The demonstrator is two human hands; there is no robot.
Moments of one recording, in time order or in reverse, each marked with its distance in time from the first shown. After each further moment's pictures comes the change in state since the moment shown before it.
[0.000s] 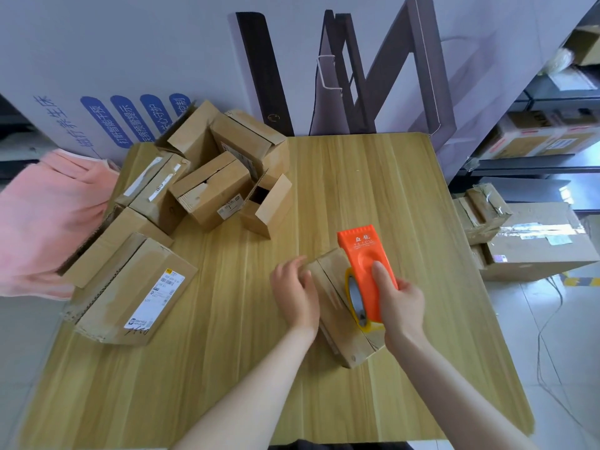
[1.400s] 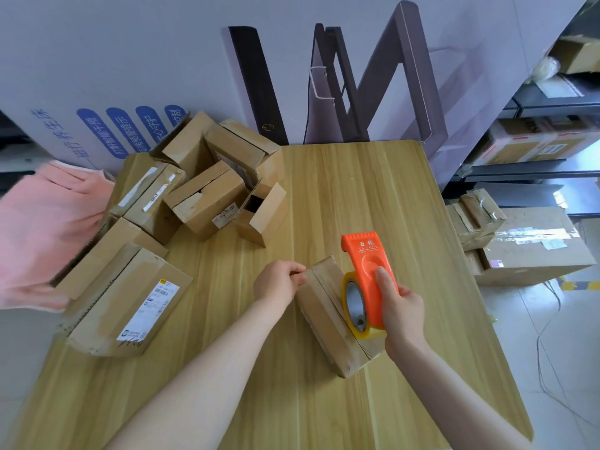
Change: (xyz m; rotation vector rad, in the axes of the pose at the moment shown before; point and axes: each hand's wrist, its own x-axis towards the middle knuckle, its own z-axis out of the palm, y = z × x) left_hand 0.057 0.013 -0.027 0.403 -0.587 -0.056; right_hand 0.017 0.006 -0.007 0.057 0.006 0.047
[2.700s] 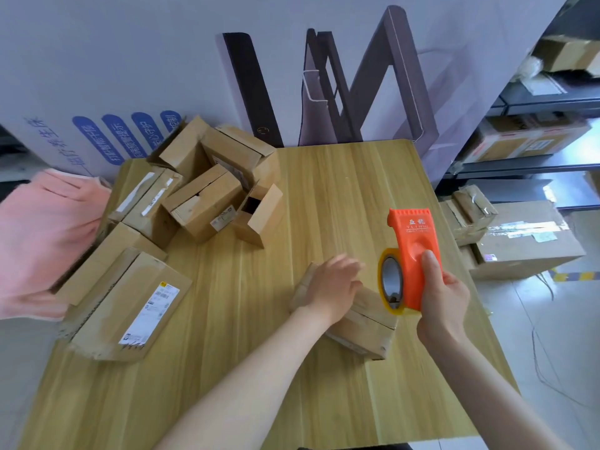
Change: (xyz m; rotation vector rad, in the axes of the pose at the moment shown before) left_hand -0.025 0.050 0.047 0.217 -0.078 0.620; right_hand 0.009 -0.016 -0.037 0.210 0.187 -0.202
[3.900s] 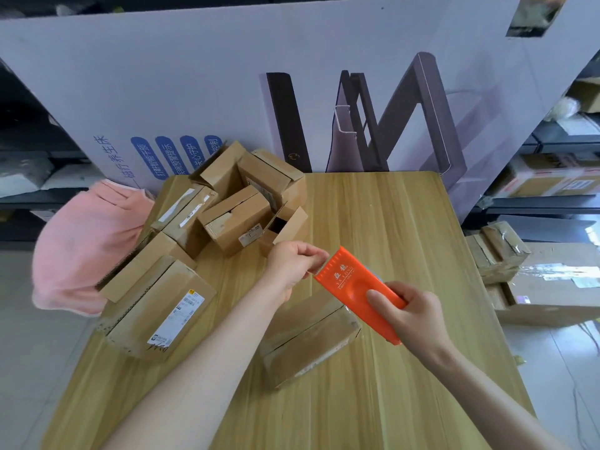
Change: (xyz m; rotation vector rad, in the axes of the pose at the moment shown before) left_hand -0.026 -0.008 -0.138 -0.873 0.248 -0.603; right_hand -0.025 -0.022 0.019 -0.539 -0.588 -0.385
